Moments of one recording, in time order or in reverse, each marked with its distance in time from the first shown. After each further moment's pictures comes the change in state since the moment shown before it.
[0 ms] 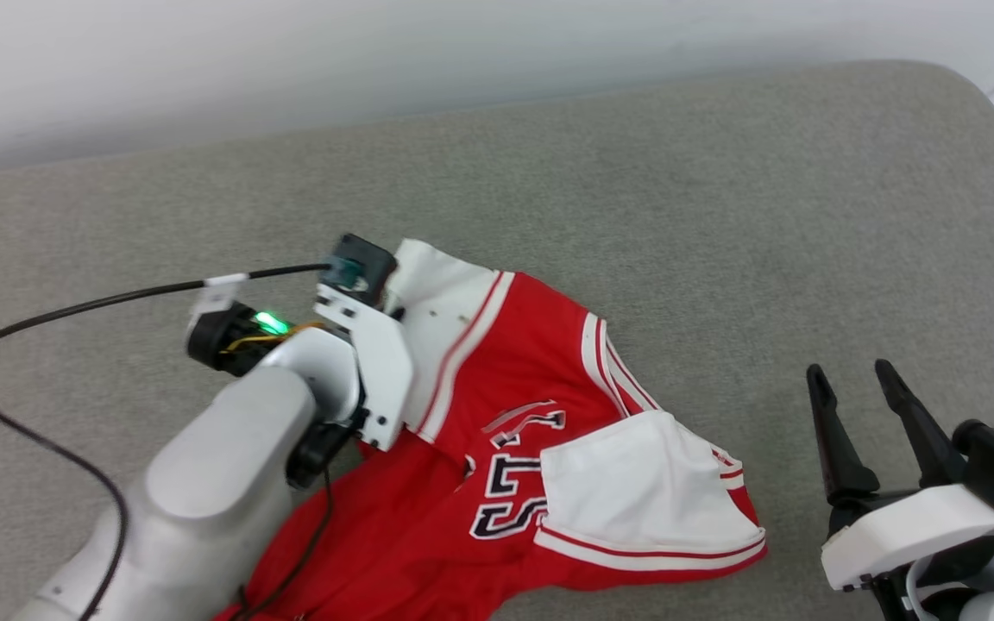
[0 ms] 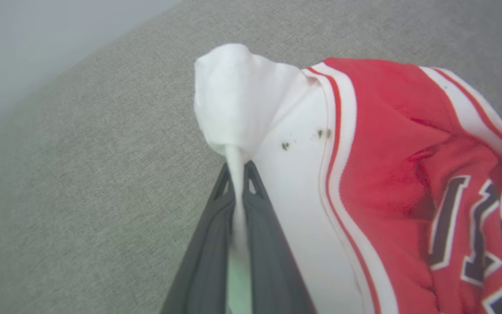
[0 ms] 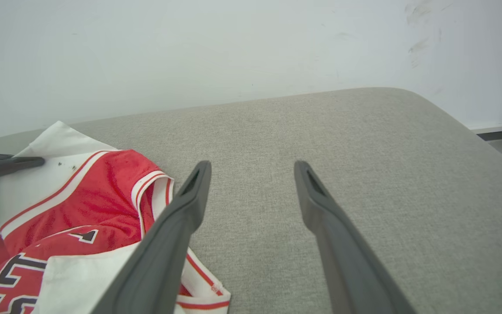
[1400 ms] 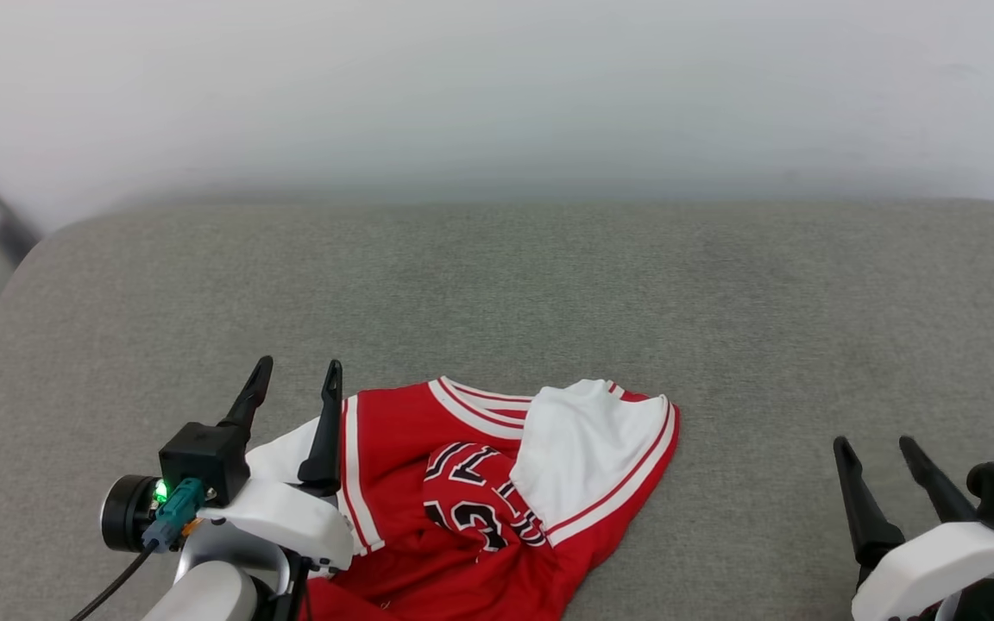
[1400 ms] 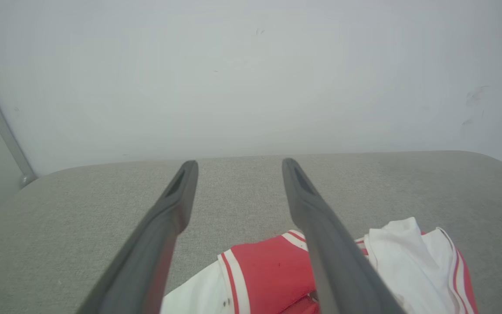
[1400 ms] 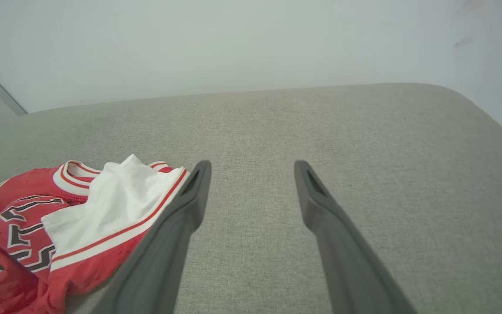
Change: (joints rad) left arm 0.523 0.099 0.279 -0.418 -0.026 0.274 -0.602; right arm 0.106 0.000 -0.077 -0.041 -0.015 0.000 0.149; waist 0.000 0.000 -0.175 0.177
